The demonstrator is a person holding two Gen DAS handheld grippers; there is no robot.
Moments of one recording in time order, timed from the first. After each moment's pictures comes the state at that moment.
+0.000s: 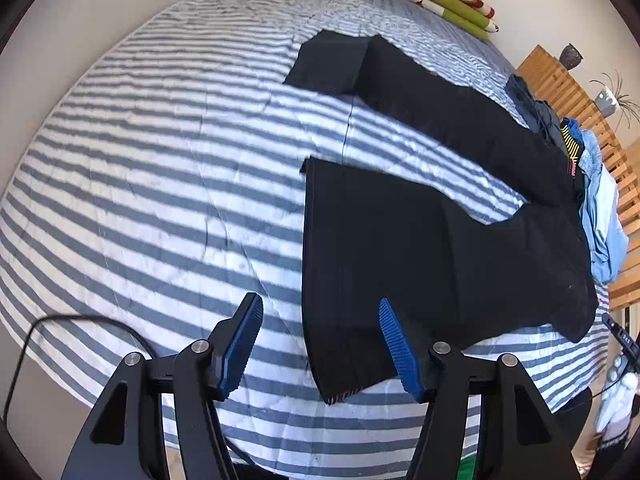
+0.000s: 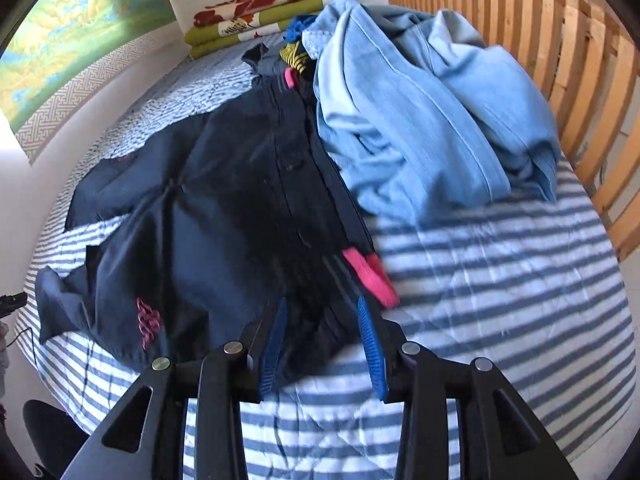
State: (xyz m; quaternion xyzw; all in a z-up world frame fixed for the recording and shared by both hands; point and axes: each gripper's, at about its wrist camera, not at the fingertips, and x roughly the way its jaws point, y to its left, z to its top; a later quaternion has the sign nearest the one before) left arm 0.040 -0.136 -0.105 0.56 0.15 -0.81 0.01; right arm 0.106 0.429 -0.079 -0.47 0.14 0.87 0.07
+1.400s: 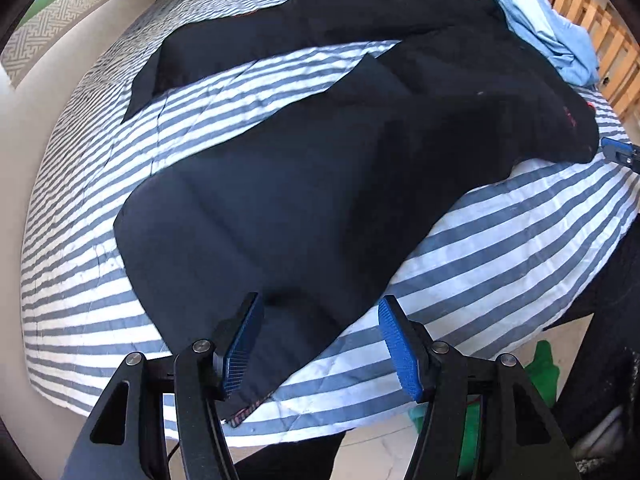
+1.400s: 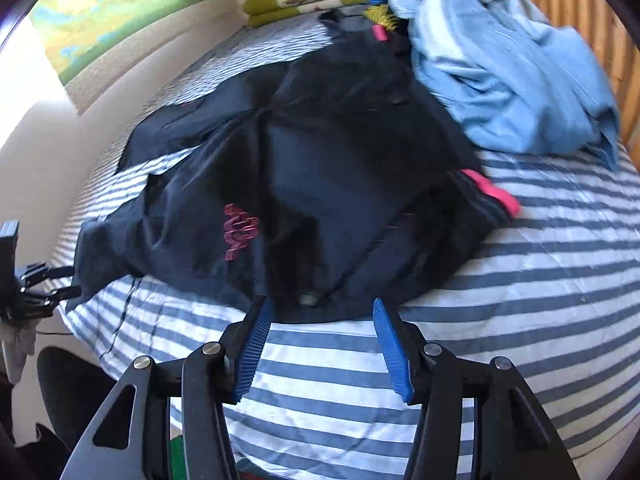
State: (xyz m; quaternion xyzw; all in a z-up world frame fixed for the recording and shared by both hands) left arm 0.081 0.031 -0.125 0.59 -0.11 -0.80 -0.09; right arm 0.131 0.338 -0.103 -0.49 0.12 0.86 -0.05
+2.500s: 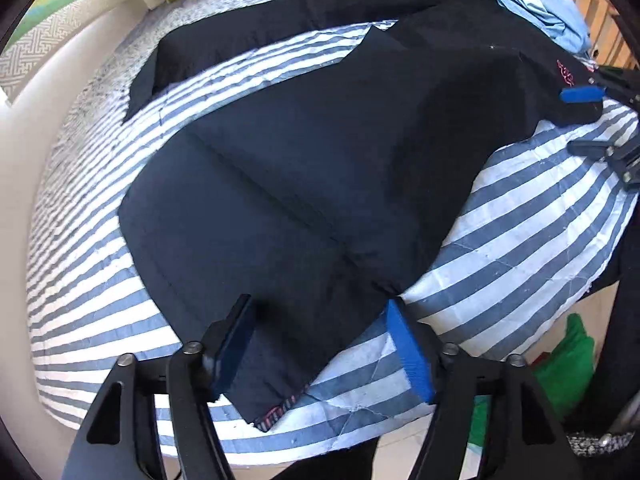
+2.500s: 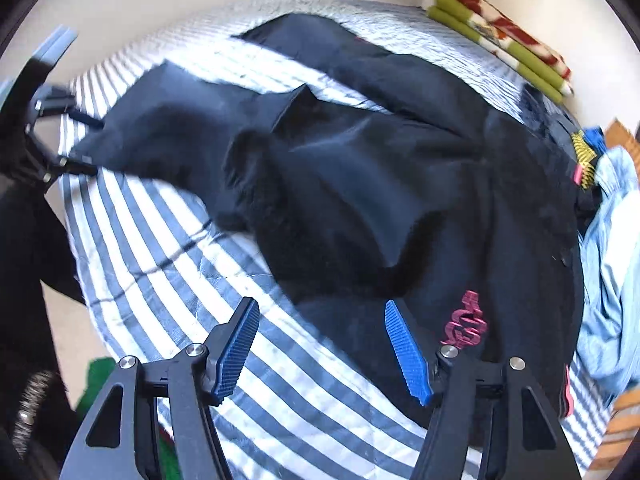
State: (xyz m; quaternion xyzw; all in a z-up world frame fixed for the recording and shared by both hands) left arm 0.089 0.012 -0.139 0.58 -0.14 -0.79 -0.12; right arm 0.093 0.161 -0.121 -0.50 -0.20 0.82 -0.18
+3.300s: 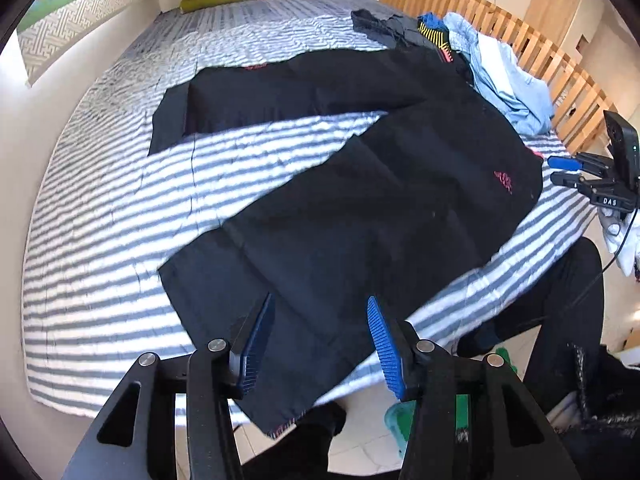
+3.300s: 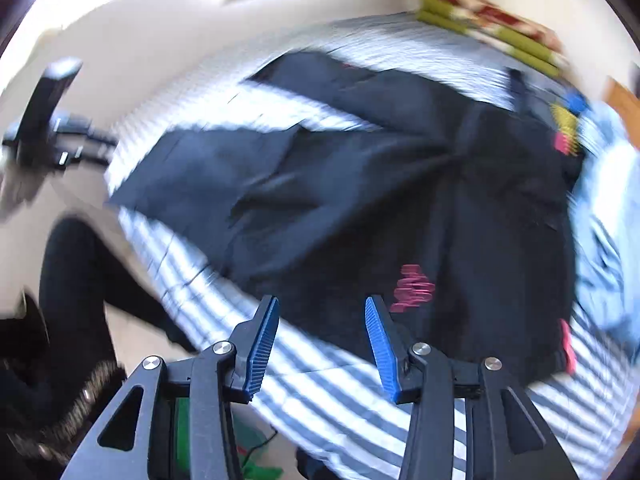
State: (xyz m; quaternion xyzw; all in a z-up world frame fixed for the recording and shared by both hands) left arm 0.104 -0.006 -0.011 0.53 -0.07 -0.83 -0.16; right arm 0.128 0.240 -0.057 -0.48 -0.05 0.86 -0.19
